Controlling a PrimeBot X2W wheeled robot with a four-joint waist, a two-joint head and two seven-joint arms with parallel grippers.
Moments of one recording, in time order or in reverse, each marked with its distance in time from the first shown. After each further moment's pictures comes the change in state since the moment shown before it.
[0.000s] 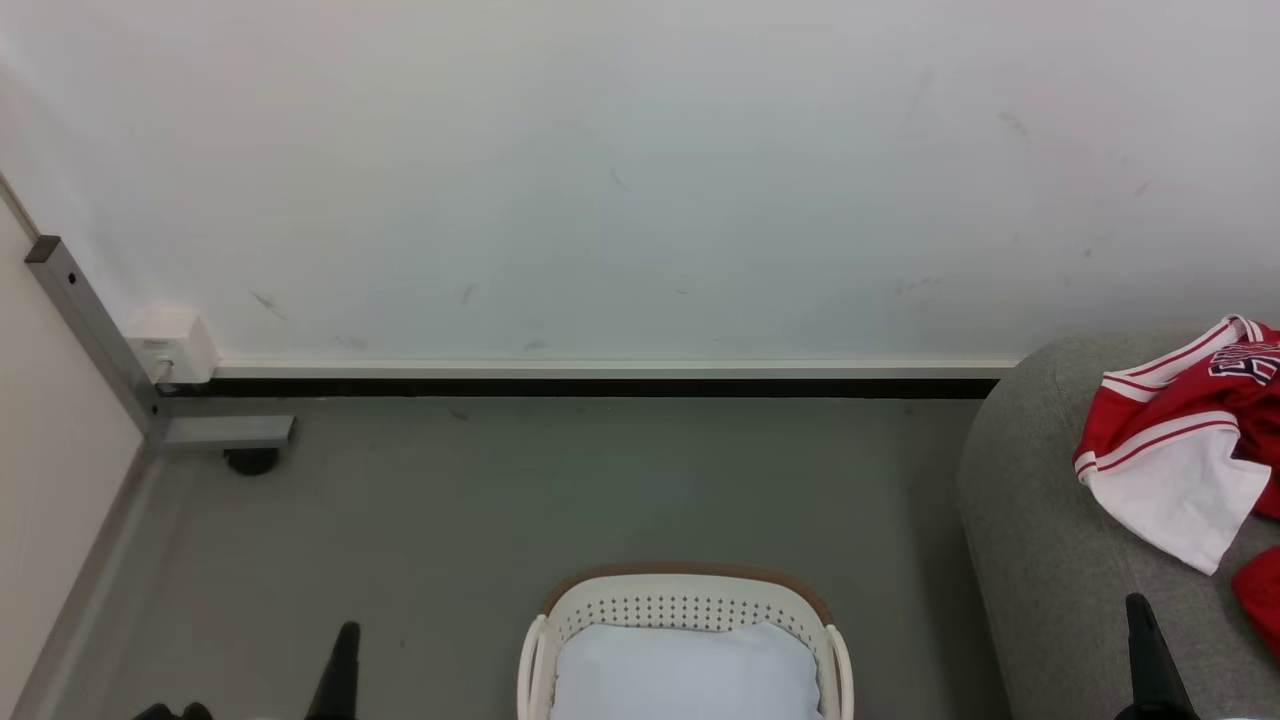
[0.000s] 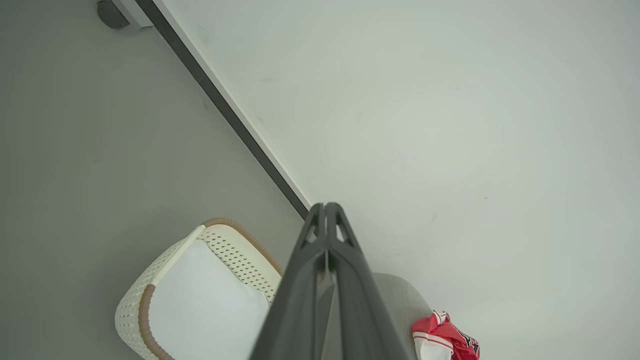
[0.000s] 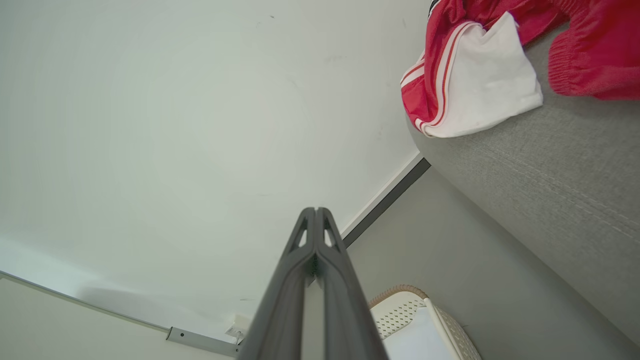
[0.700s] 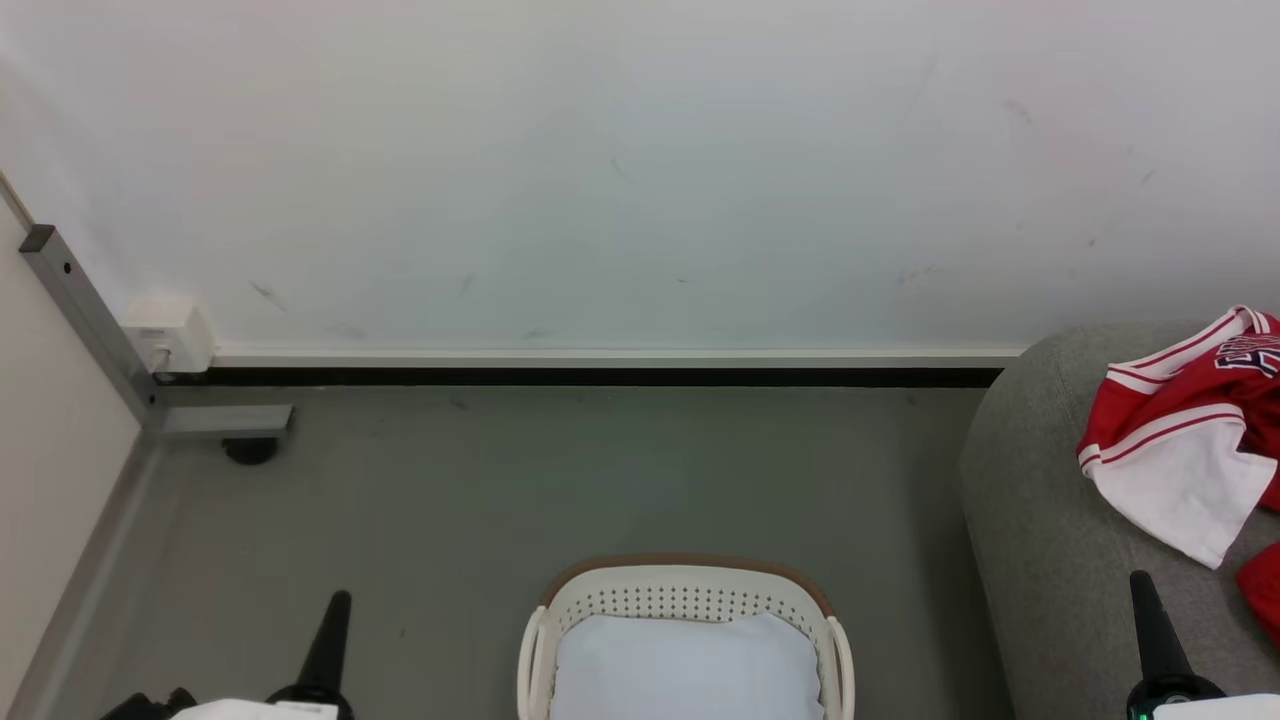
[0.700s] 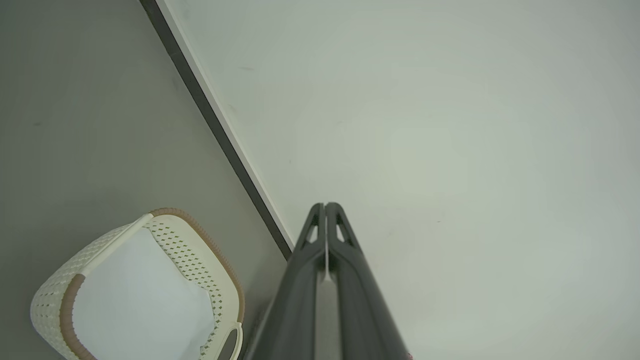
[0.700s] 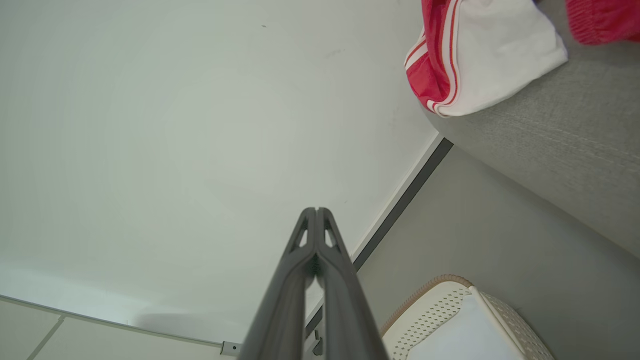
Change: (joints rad) left arm -0.040 -0.011 0.046 0.003 -0.192 -0.037 0.056; right arm -0.043 -0.002 -0.016 0.006 0.200 0.000 0.056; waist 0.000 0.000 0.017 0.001
